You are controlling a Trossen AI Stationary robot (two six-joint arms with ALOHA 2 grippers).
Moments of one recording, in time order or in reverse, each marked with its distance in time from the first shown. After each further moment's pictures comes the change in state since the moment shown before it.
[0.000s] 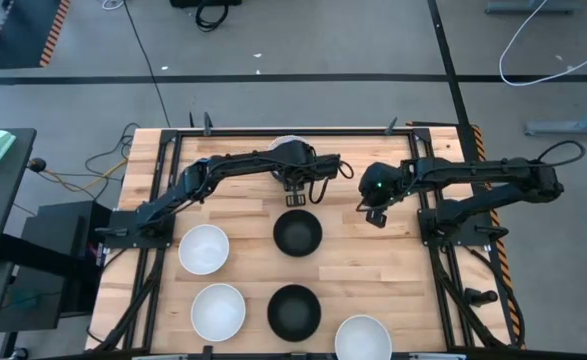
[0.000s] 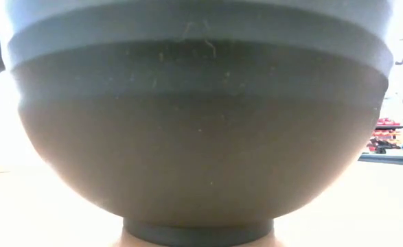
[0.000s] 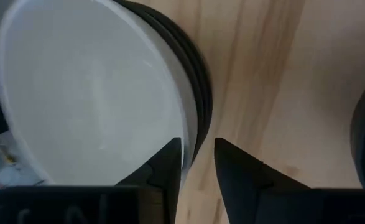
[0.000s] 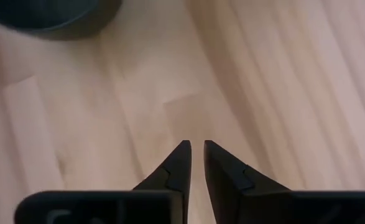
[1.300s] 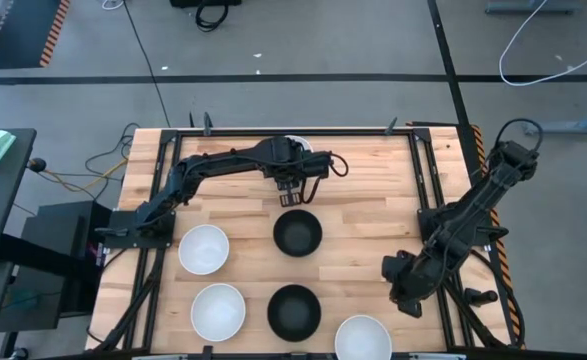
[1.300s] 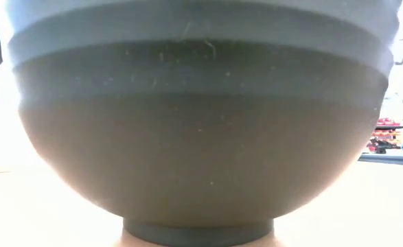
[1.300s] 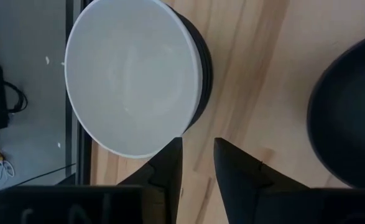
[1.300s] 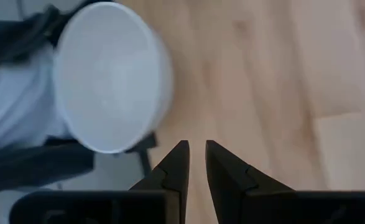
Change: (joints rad) left arm -0.041 -0.140 0.001 -0.057 -0.010 -0.112; right arm 0.959 0.131 0.001 0.242 -0.018 0.957
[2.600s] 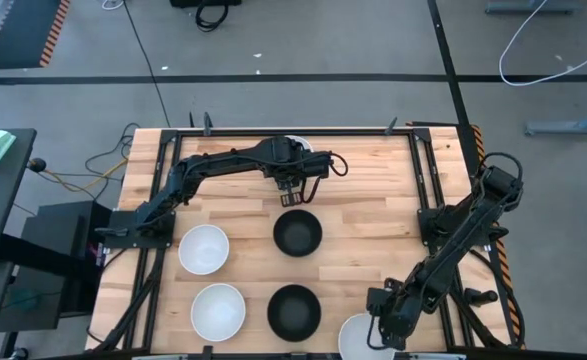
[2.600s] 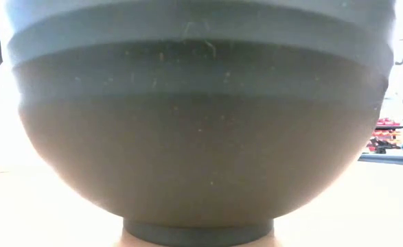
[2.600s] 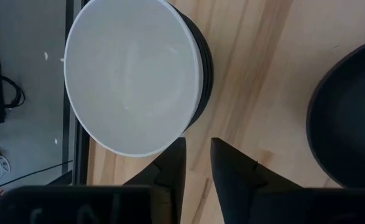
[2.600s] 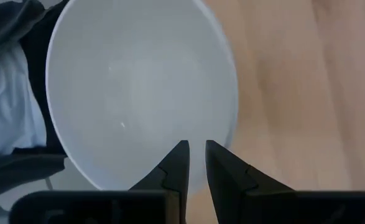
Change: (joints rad) left arm 0.003 0.002 0.000 -0.001 -0.001 -0.026; right arm 0.043 0.365 0.190 0.080 -0.028 0.037
